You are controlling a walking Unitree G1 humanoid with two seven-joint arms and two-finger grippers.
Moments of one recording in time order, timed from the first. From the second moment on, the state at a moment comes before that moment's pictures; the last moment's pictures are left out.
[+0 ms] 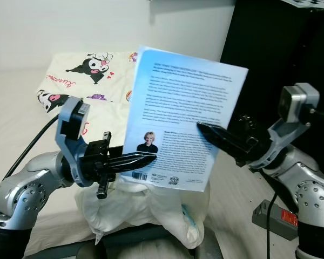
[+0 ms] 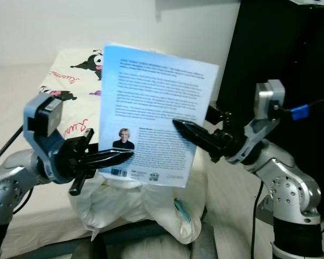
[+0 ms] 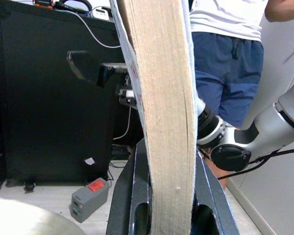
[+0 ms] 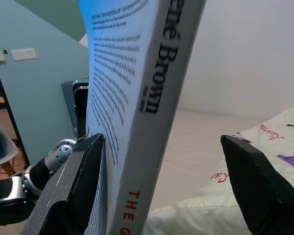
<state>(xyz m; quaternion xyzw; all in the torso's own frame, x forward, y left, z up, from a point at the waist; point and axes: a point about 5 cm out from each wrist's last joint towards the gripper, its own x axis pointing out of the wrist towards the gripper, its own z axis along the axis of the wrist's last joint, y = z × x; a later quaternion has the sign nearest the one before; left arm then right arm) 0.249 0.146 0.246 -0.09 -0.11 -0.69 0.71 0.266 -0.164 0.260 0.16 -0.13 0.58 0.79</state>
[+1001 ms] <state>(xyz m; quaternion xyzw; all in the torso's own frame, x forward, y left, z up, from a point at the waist) 0.261 0.161 0.256 -0.08 -0.13 -0.64 0.75 0.260 -0.162 0.255 0.18 -0.12 0.59 0.78</state>
